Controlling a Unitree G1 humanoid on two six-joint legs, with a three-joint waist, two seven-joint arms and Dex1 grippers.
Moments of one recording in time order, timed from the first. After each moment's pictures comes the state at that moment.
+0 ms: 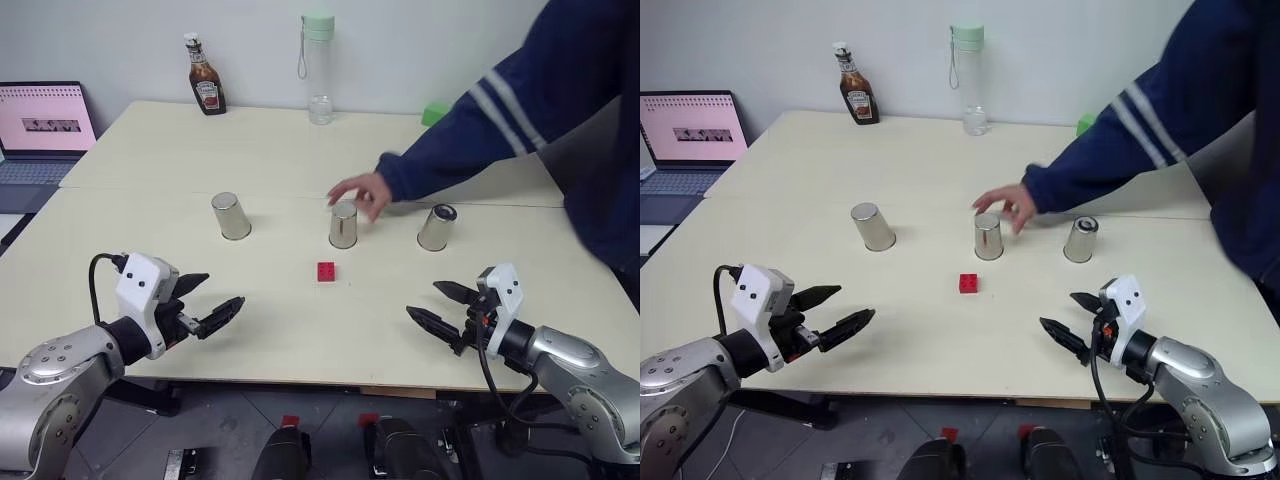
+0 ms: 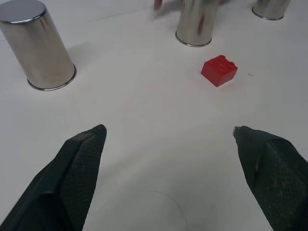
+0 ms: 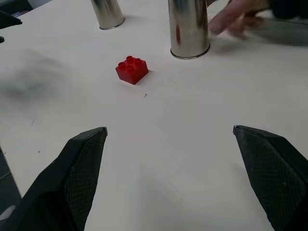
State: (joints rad) left arm 0.14 0.75 0.42 -0.55 -0.64 0.76 -0.62; right arm 0.03 -0.57 -0.10 -0.54 0.60 0.68 0.58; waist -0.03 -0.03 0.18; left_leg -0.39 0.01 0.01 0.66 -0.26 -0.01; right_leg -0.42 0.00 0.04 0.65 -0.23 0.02
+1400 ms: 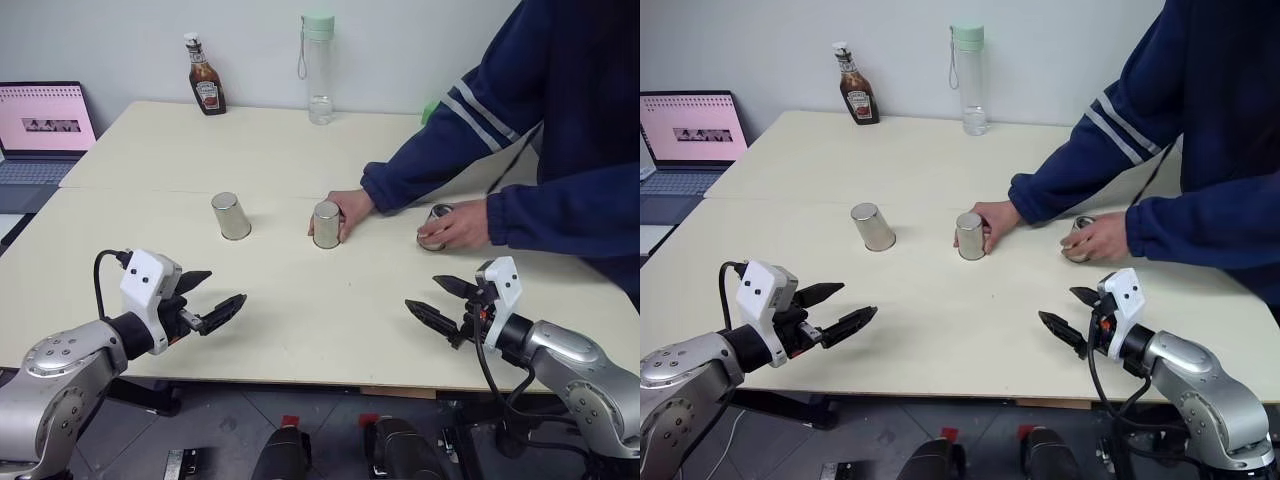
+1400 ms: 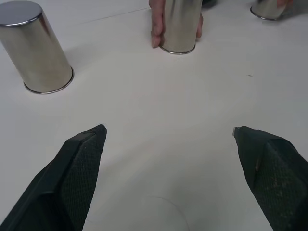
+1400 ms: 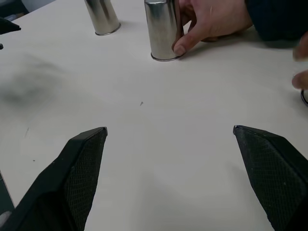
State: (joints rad) left arm 0.11 0.75 0.40 -0.52 -0.61 0.75 -0.64; right arm -0.01 -0.57 -0.10 -0.54 0.61 0.71 0.54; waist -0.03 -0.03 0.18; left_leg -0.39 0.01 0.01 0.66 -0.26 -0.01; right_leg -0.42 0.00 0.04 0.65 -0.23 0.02
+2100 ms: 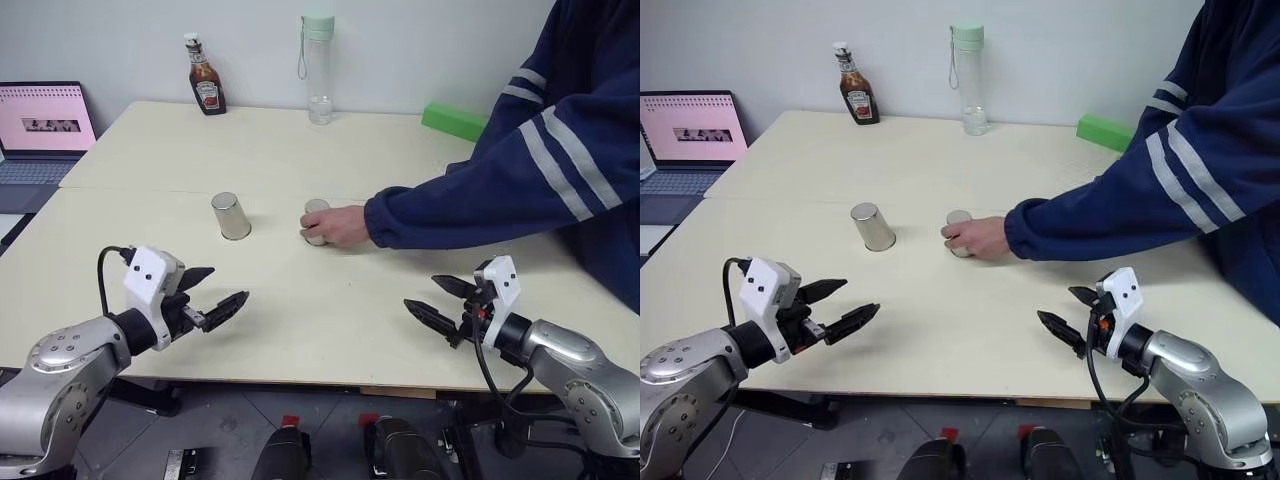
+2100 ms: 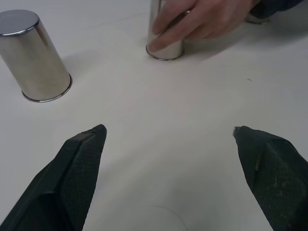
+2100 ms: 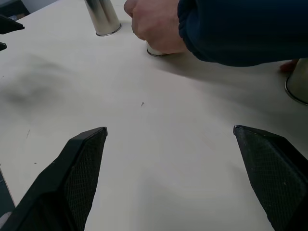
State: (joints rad) left arm 0.08 0.75 0.38 -0.50 -0.60 0.73 -0.65; right arm 0.00 -0.56 -0.10 -0.55 0.61 0.72 0.54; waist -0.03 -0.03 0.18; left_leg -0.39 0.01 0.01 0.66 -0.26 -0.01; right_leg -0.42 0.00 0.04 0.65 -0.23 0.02
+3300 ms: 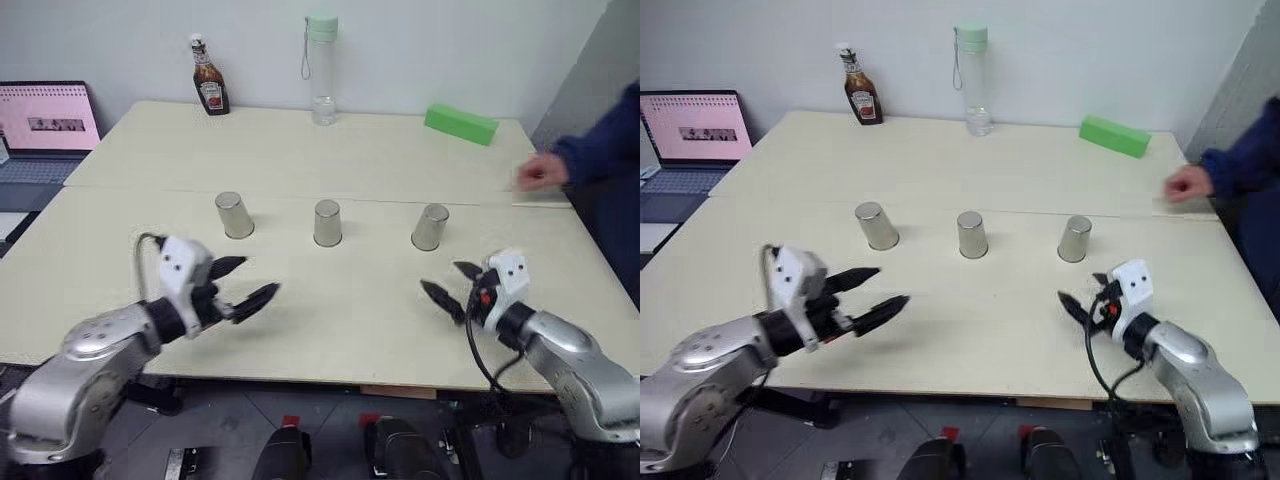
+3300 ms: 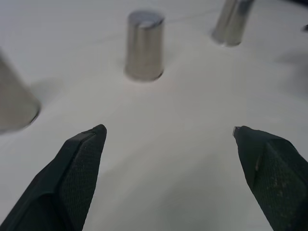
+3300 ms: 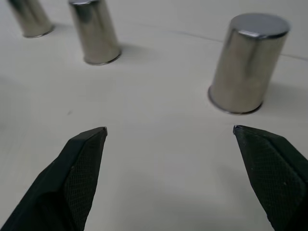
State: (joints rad) left arm -0.08 0.68 0.21 -0.60 -0.65 0.73 -0.64; right arm -0.11 -0.48 -0.09 -0.35 0.41 0.56 0.41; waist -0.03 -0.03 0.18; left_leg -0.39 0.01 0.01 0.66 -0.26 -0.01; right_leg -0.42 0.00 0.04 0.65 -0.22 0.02
